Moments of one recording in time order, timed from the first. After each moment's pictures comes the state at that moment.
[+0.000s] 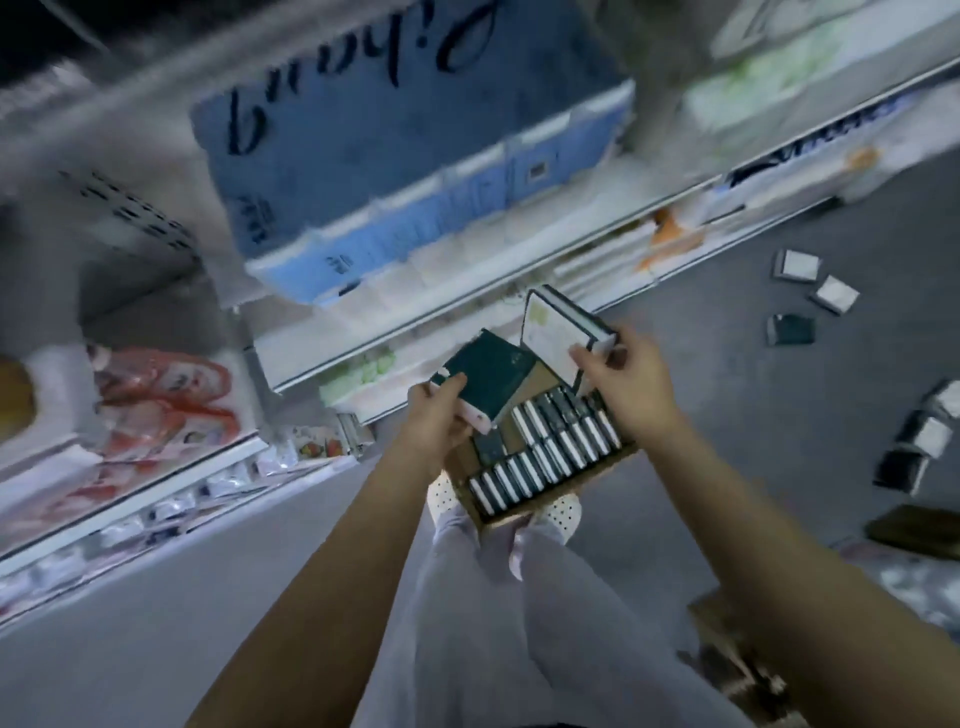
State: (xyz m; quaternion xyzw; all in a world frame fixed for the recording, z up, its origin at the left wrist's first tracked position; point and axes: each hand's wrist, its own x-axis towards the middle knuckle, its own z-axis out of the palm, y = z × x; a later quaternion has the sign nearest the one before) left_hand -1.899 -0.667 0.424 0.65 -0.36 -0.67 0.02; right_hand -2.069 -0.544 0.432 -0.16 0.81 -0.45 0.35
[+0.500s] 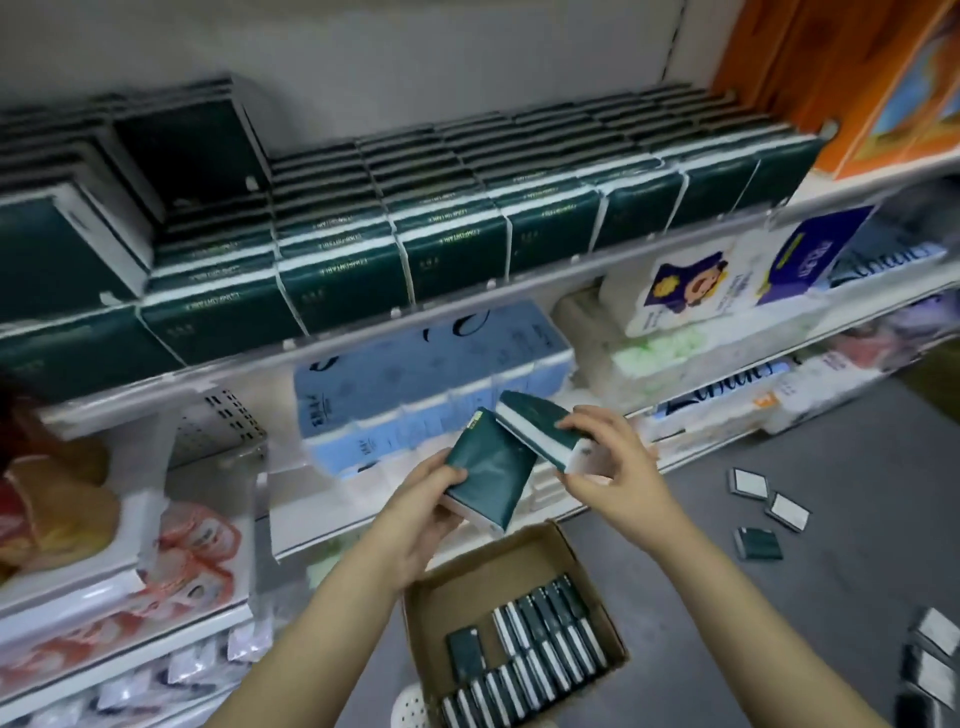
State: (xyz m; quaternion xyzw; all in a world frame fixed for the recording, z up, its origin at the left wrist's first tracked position) left_hand -1.909 -0.659 0.592 0.46 -0.40 -0.78 0.15; right_hand -2.091 -0.523 0.608 -0.44 0.73 -0.47 0.24
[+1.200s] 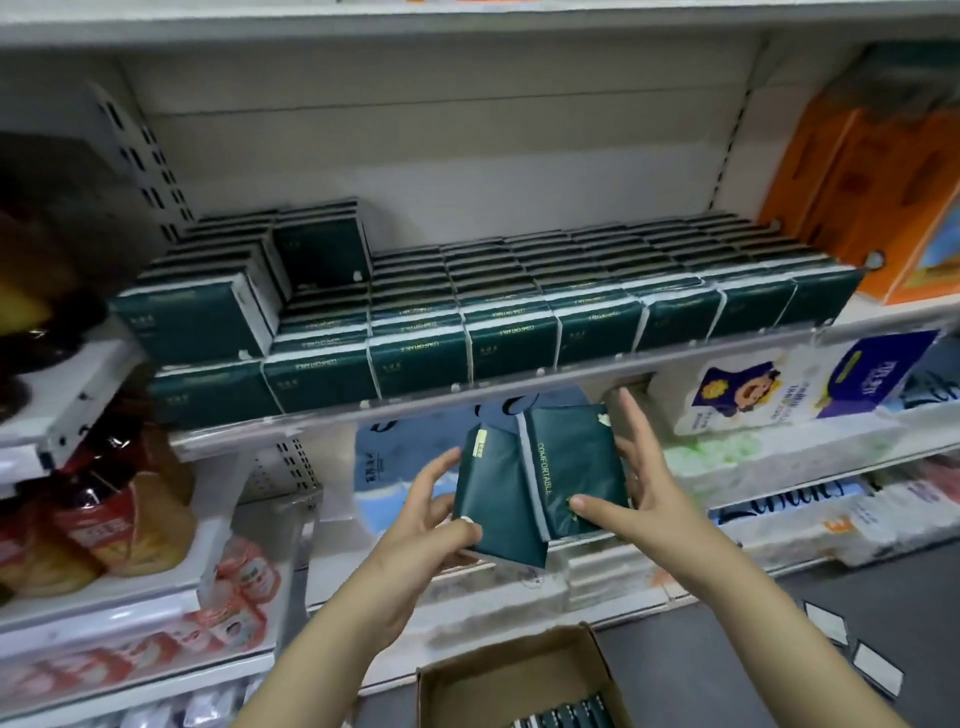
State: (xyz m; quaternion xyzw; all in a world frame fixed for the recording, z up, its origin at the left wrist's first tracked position) left_hand -1.874 -0.638 0.687 0.36 -0.57 -0.71 0.22; right_hand -2.097 -0.538 0.687 -0.46 0.61 -0.53 0.37
